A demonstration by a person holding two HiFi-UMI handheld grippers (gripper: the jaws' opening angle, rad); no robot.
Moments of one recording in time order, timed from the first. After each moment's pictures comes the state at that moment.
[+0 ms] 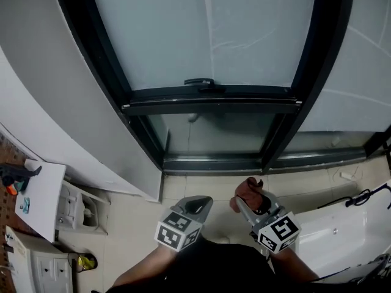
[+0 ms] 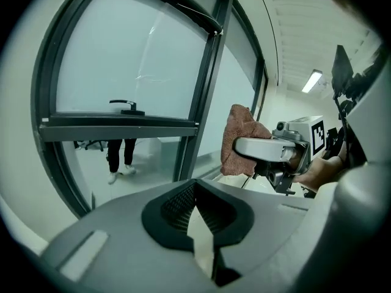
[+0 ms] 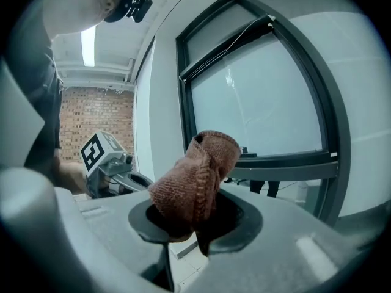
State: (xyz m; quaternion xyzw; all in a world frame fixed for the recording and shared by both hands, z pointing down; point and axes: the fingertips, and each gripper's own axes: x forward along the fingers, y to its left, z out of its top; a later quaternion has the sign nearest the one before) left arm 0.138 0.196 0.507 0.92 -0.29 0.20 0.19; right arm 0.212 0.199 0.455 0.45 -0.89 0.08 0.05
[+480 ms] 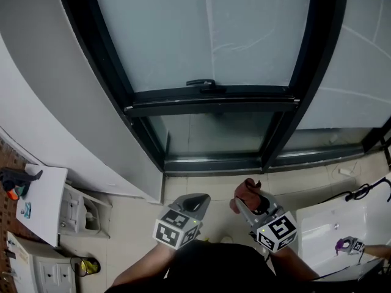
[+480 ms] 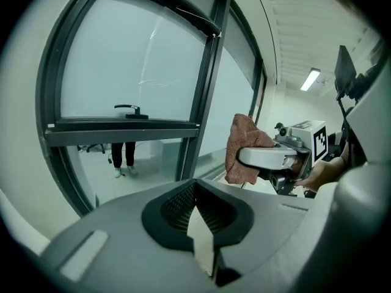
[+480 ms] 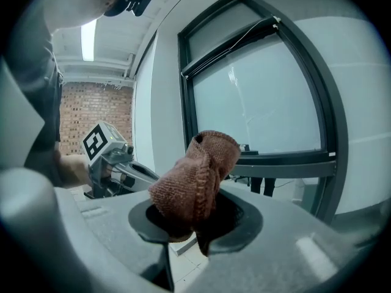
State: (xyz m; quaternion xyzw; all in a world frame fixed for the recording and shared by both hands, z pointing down) left arm 0.110 0.200 0.494 0.92 -0.29 0.21 0.18; right arm 0.191 0.215 0.462 0.46 -0.88 0.08 0.07
